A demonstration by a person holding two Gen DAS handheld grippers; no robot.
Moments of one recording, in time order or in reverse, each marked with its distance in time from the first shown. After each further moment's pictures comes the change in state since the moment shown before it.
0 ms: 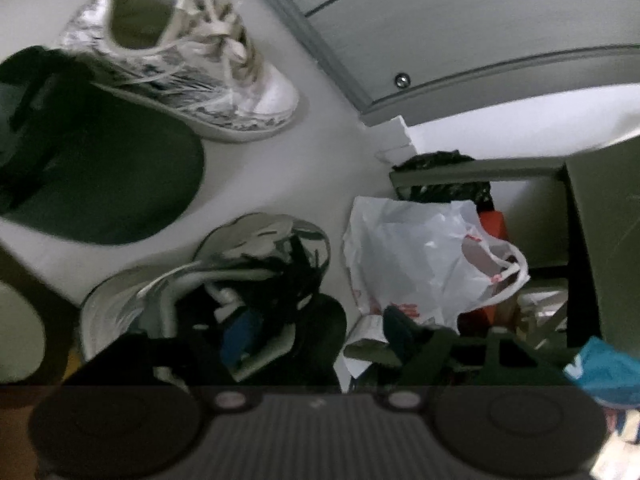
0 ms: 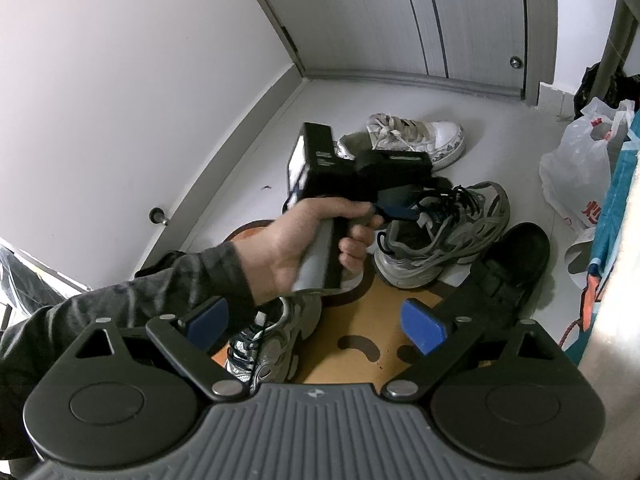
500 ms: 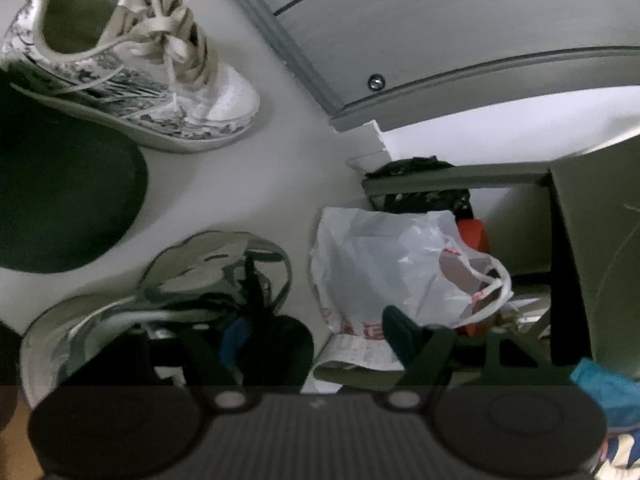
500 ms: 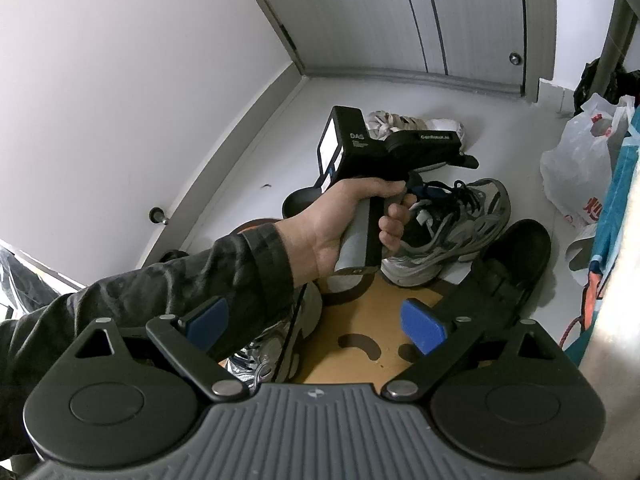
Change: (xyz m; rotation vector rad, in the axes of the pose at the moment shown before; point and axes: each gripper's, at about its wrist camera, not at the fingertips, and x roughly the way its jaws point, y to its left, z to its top) left arm 0.022 -0.017 0.010 0.018 -0.013 -0.073; right arm 0.001 -0.003 -0.002 0.008 0.005 0.004
